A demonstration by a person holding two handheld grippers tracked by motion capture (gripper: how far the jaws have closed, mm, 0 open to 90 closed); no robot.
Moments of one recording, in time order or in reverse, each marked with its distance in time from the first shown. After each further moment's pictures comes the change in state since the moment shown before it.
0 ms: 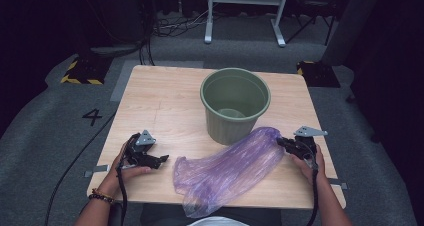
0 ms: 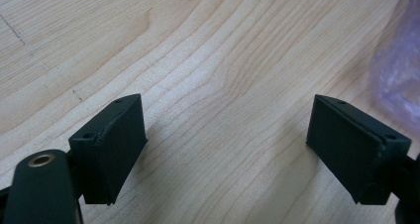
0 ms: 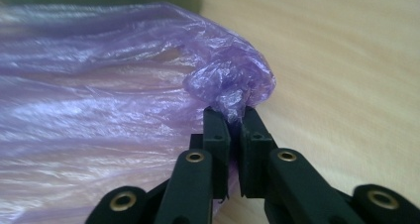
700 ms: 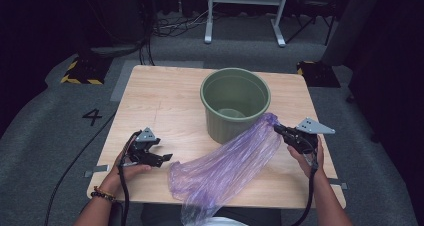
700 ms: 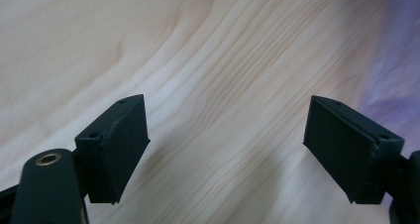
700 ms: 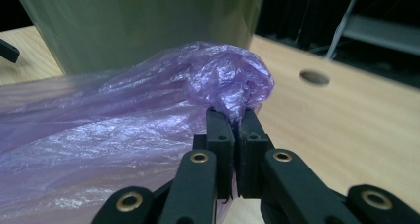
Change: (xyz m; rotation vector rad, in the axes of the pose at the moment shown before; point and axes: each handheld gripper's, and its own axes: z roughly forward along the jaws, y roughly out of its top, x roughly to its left) left arm -0.007 0.021 -0.006 -0.079 -0.123 -0.014; right arm 0.035 0.052 -0.032 -0.253 -0.009 -0.113
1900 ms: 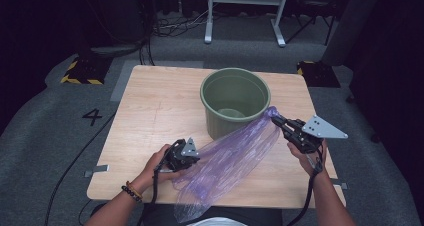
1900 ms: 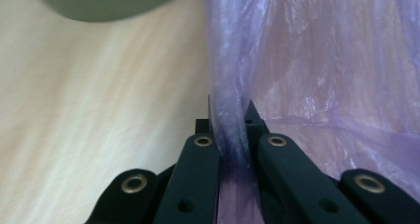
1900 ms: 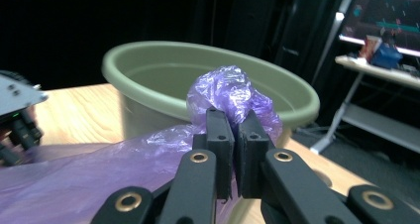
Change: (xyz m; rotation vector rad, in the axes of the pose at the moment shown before) left arm -0.079 0.043 0.056 0.186 -0.019 0.322; right arm 0.034 0.053 -0.031 -0.244 0.049 -0.145
